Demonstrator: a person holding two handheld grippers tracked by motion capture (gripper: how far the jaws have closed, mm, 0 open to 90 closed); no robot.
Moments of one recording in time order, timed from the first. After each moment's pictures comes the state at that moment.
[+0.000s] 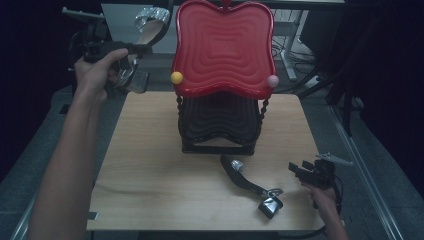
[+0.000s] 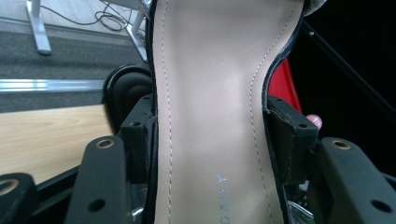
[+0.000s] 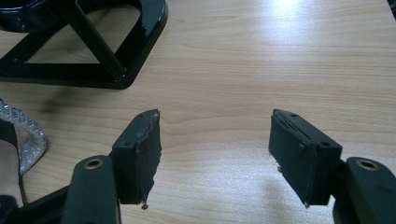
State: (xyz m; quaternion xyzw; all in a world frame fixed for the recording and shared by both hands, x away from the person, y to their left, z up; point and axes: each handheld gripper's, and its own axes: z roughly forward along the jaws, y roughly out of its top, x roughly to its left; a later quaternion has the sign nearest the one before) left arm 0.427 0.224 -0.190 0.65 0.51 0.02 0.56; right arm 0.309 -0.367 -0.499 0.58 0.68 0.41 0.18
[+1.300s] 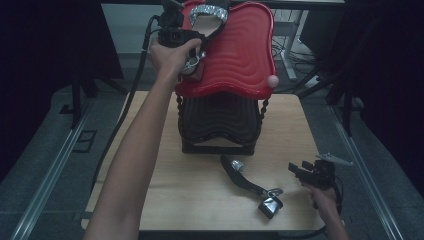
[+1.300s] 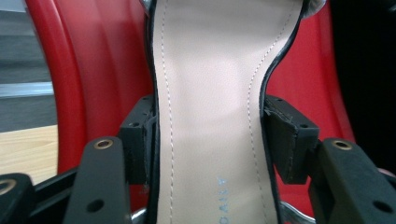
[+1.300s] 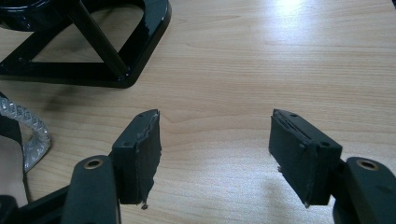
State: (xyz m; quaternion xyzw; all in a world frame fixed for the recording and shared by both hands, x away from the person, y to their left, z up) left arm 0.477 0.082 -0.187 0.69 0.55 0.11 0.46; right arm 0.309 -0.367 -0.500 0.58 0.68 0.42 0.18
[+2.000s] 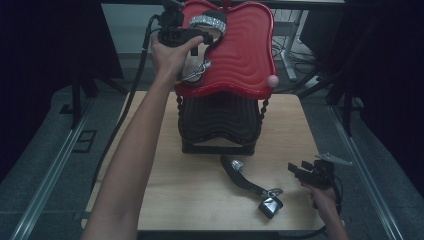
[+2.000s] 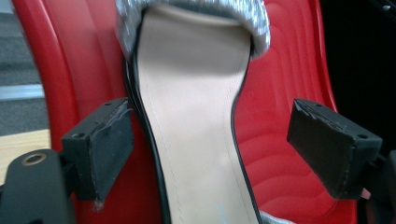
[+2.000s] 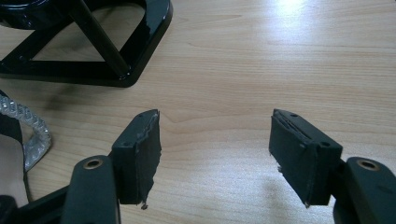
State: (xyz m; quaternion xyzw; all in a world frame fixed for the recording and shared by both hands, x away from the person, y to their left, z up) left arm 0.480 0.089 -0.182 0.68 0.54 0.10 0.48; right arm 0.309 -0.367 -0.500 0.58 0.68 0.42 0.18
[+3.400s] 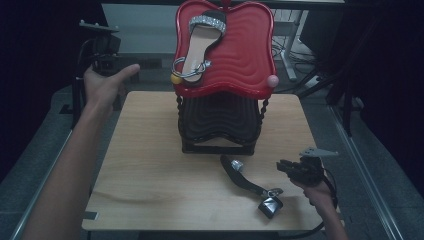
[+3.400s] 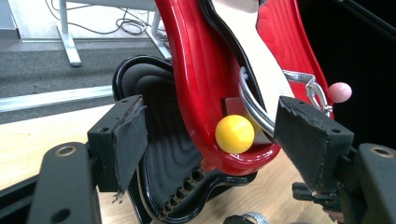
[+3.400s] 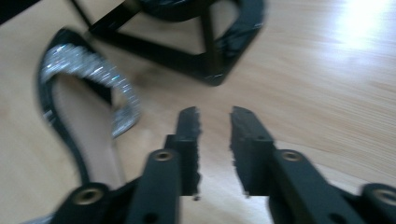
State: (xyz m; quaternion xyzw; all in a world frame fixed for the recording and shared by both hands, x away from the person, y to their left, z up) left arm 0.395 0.206 -0.205 0.70 0.49 0.09 0.52; right arm 0.308 -0.320 -0.464 0.44 0.79 0.42 0.12
